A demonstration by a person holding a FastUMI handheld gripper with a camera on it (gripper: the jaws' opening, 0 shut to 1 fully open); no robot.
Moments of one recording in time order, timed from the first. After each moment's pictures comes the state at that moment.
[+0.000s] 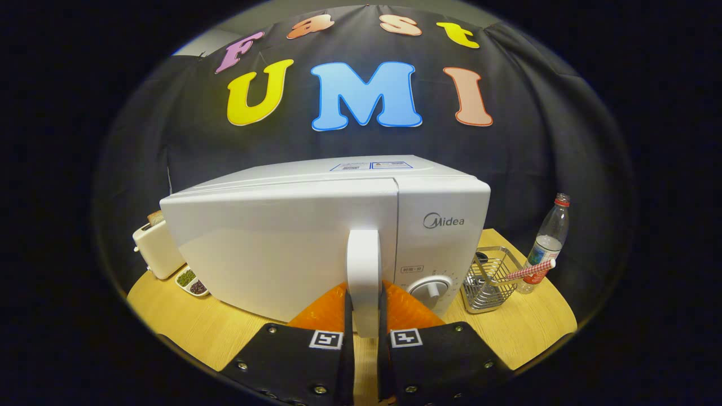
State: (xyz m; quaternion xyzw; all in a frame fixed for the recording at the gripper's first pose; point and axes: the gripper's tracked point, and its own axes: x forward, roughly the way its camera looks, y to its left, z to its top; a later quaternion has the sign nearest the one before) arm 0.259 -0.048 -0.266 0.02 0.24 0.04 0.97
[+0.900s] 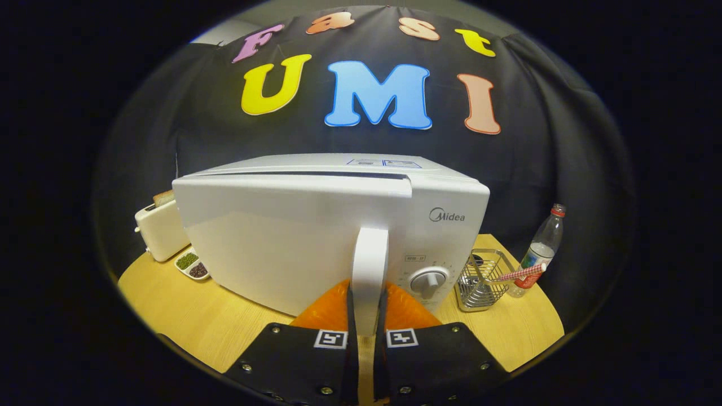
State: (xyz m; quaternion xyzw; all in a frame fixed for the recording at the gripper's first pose) arm 0.233 -0.045 -0.263 -0.02 0.24 0.05 0.97
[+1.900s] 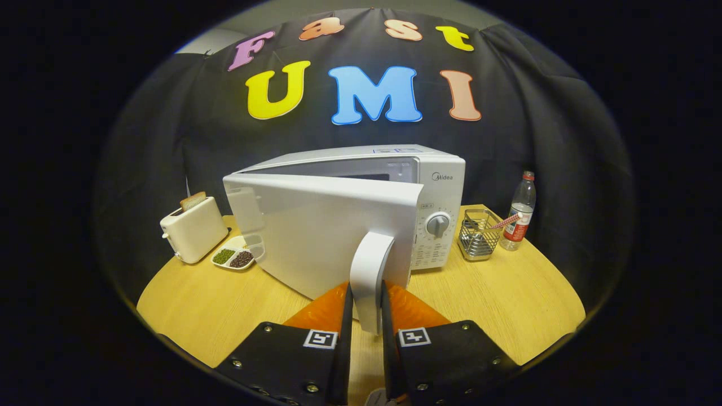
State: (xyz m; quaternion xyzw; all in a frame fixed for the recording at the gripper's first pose) arm 0.114 0.007 -0.244 0.03 0.27 0.03 0.96
